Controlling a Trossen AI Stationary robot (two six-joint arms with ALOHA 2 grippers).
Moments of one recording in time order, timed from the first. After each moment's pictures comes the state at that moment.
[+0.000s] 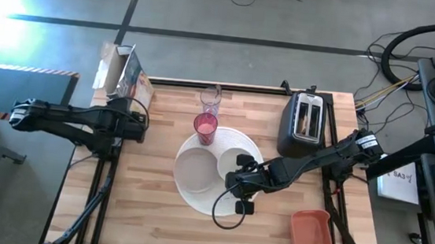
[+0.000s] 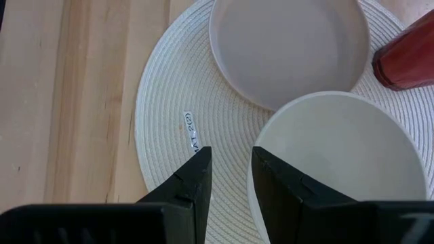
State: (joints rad) left arm 0.03 0.92 0.75 -1.51 -0.81 -1.53; right arm 0.34 1.73 1.43 -0.74 0.16 0.25
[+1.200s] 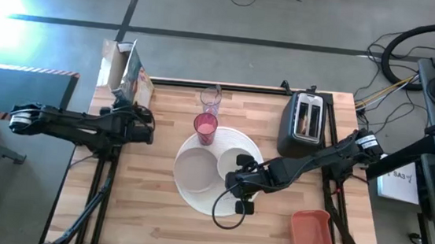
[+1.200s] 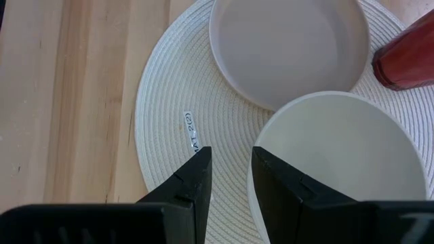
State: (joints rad) left arm 0.14 0.96 0.46 -1.04 -1.21 -1.45; right arm 0.34 1.73 1.43 -0.74 0.16 0.25
